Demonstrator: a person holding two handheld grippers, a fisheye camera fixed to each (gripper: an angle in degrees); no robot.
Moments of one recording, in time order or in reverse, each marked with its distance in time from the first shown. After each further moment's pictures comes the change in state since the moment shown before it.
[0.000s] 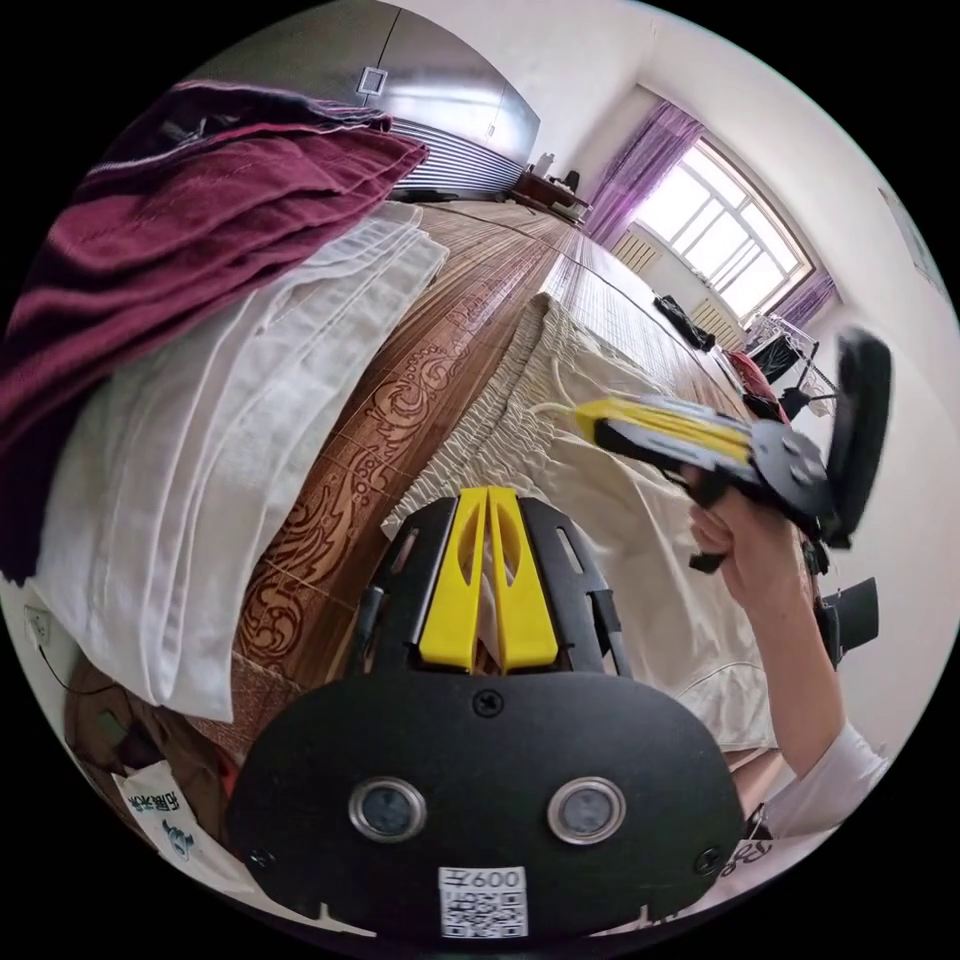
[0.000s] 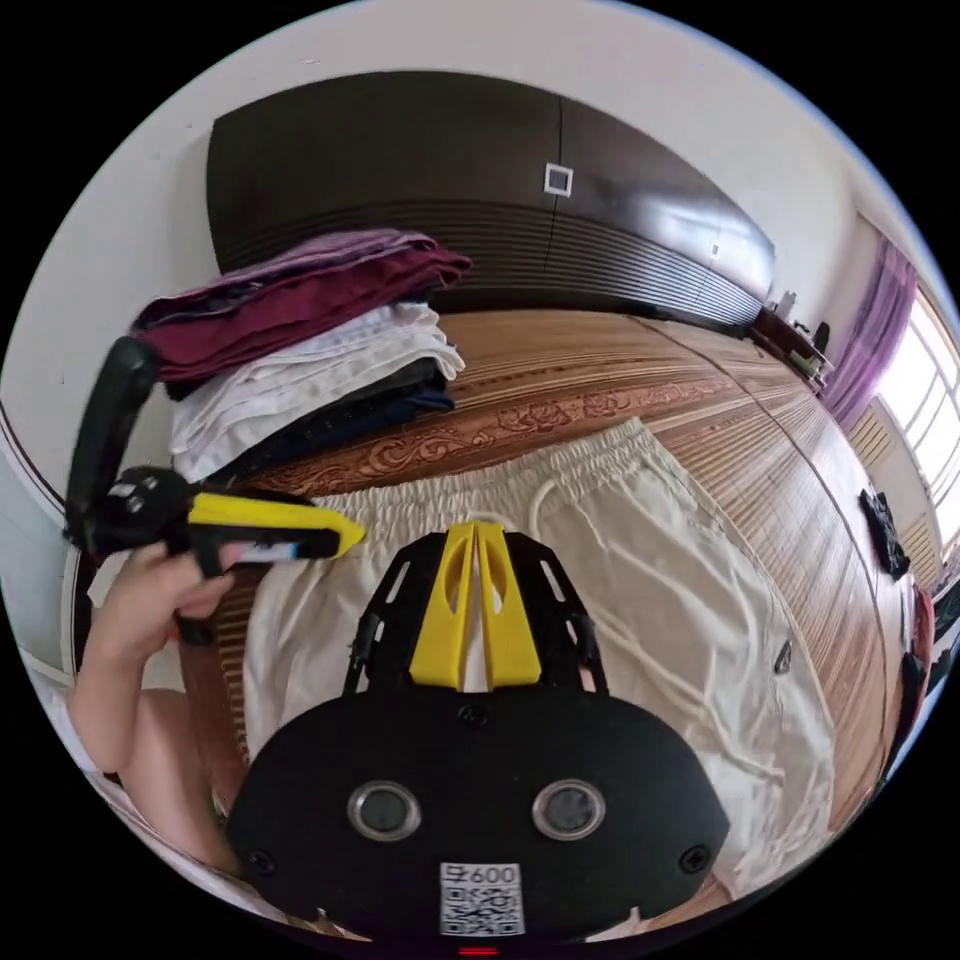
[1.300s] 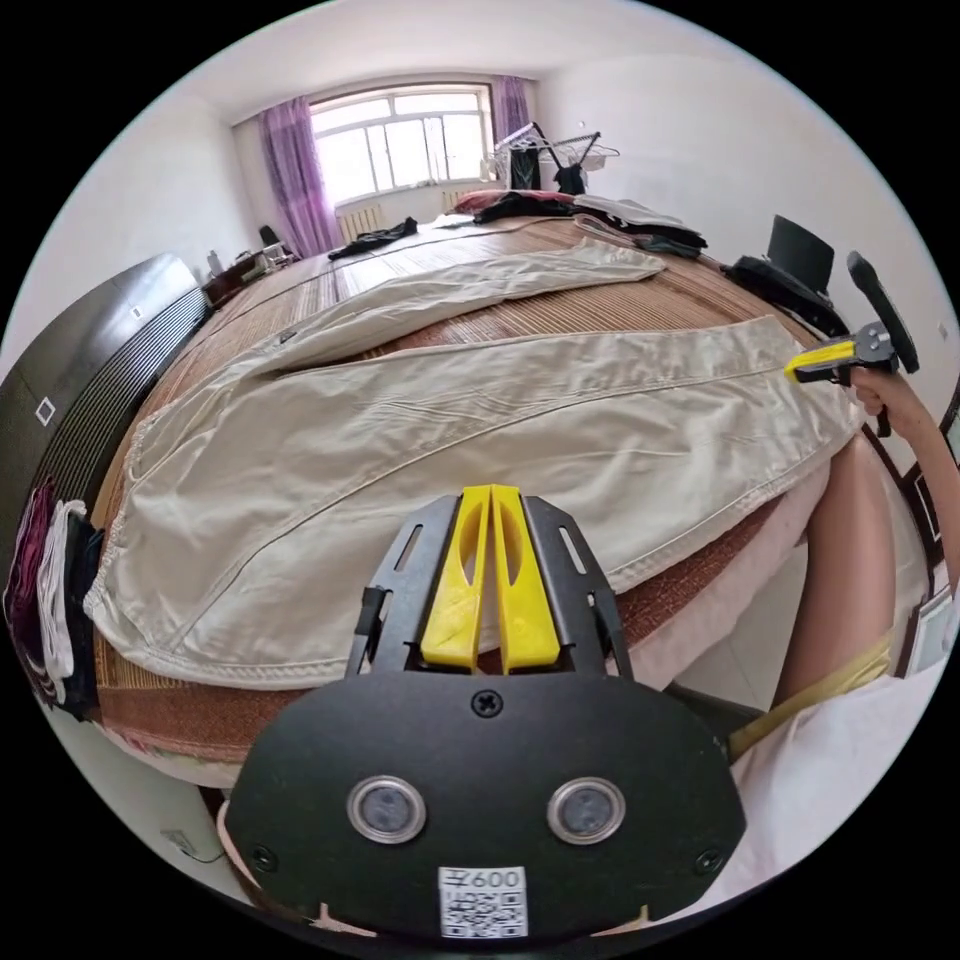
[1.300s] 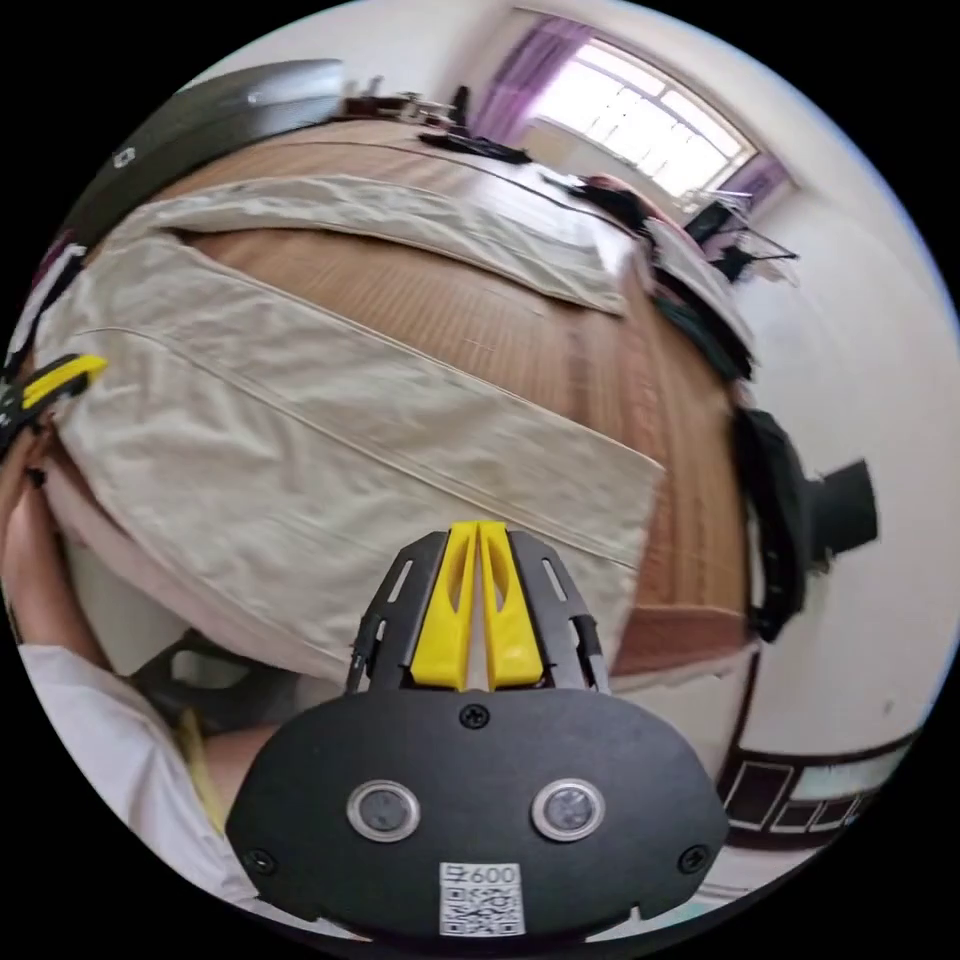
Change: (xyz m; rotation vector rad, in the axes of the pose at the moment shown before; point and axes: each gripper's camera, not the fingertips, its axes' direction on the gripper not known) left arm 0.170 0.635 0.277 0.000 0.001 0.855; right arm 0.075 0.282 -0.551 -0.501 0.730 0.743
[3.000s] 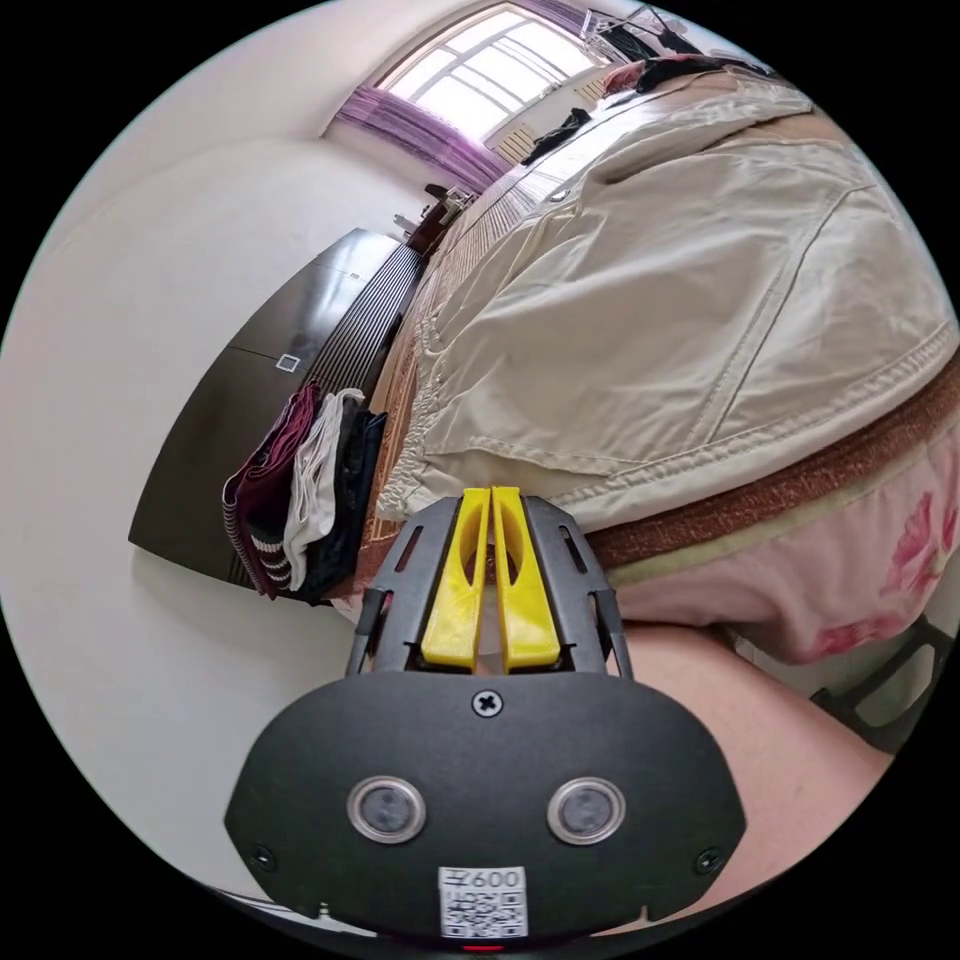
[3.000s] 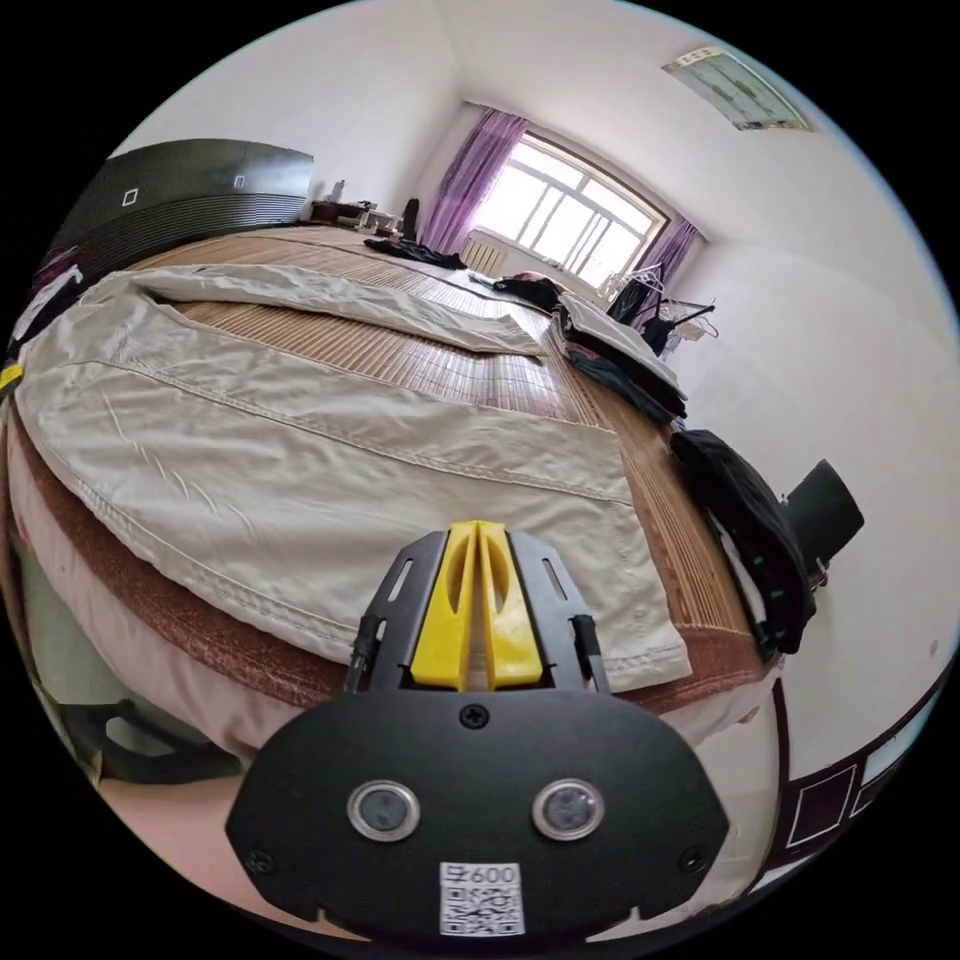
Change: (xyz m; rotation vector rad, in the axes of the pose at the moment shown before) left arm -0.235 0.269 0.043 -0.285 -0.841 0.055; right arm -0.027 0.016 -0.207 0.383 -0.003 0.092
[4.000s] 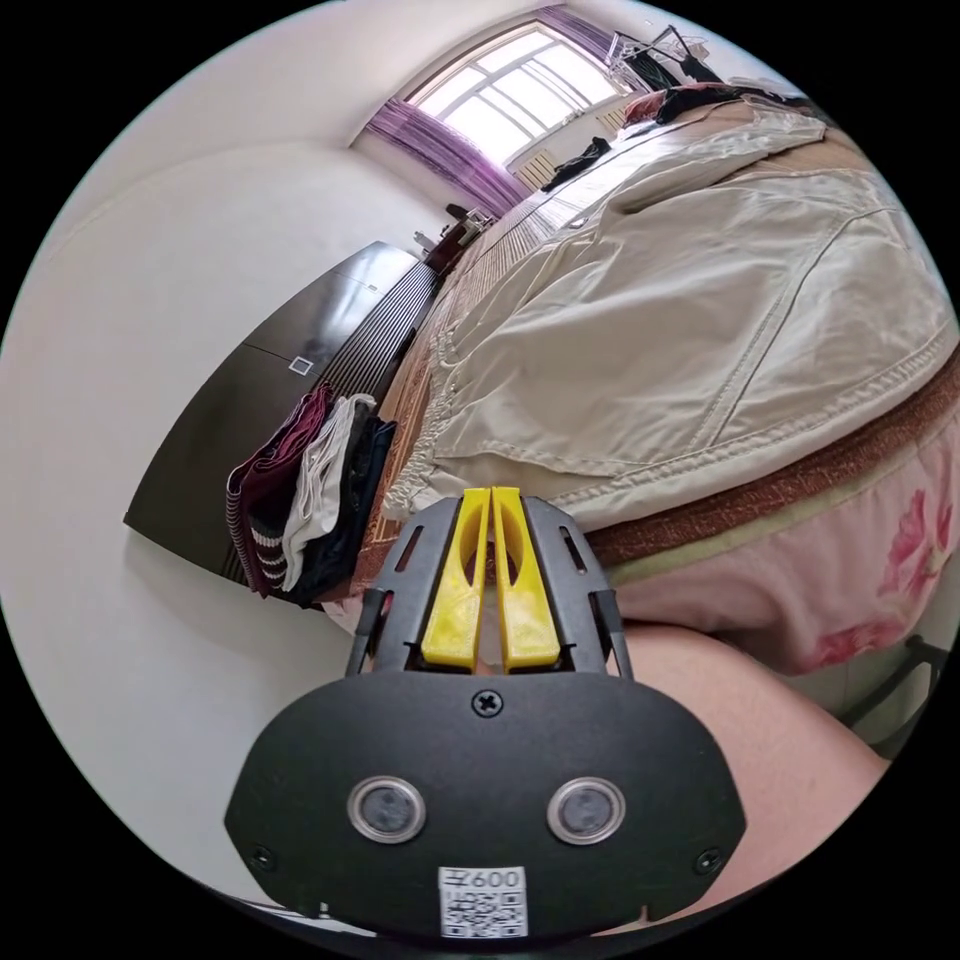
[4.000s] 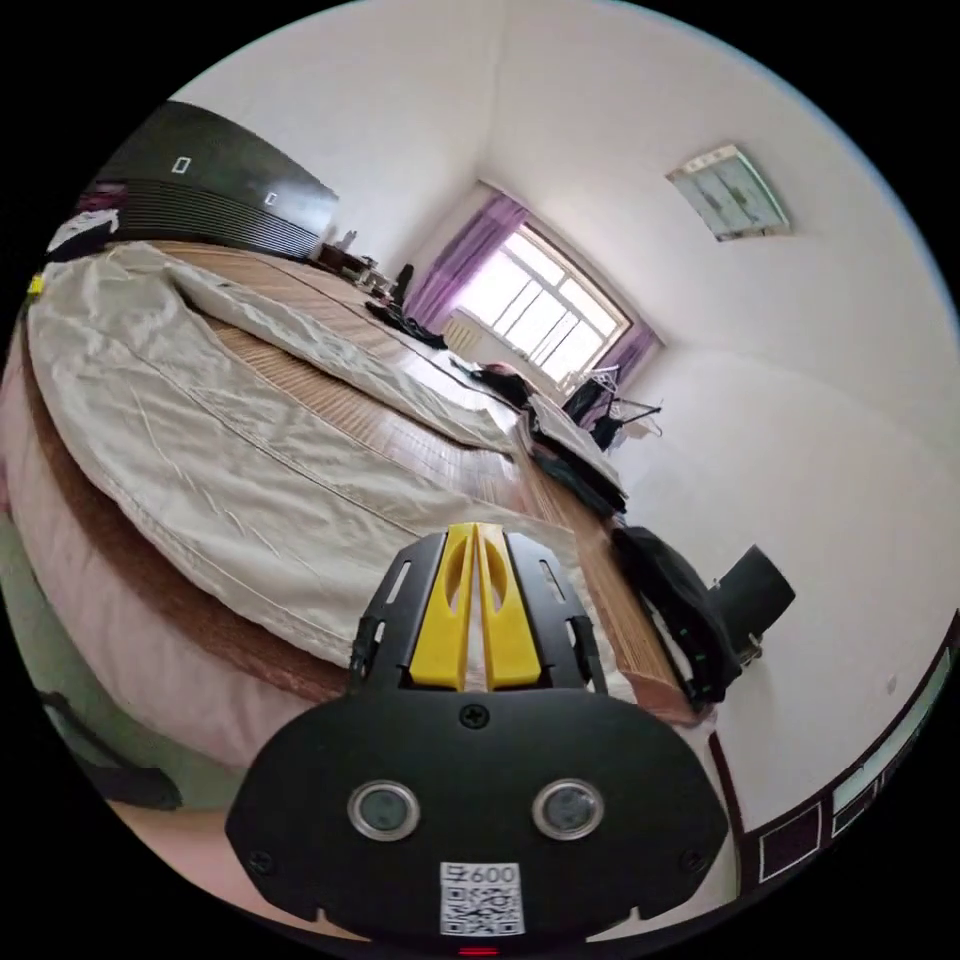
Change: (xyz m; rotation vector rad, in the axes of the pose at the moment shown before) left arm -0.105 -0.055 -0.040 0.075 0.001 -0.065; right arm -0.072 0.083 0.033 0.263 0.157 -0.156
